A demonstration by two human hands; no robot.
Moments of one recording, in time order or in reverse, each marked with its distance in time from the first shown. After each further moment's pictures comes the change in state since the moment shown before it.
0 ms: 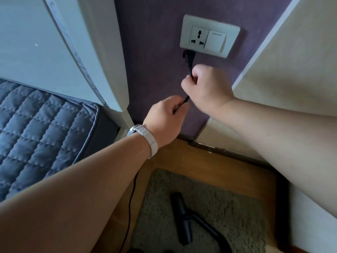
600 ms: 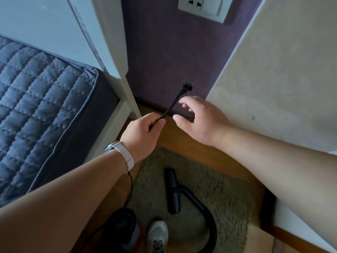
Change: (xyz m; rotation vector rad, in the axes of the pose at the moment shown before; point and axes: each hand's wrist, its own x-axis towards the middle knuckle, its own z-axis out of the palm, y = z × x) left_hand -0.123 -0.027 0.031 0.121 0.048 -0.225; right_hand -0.133 0.054 0.005 0.039 -0.414 -0.169
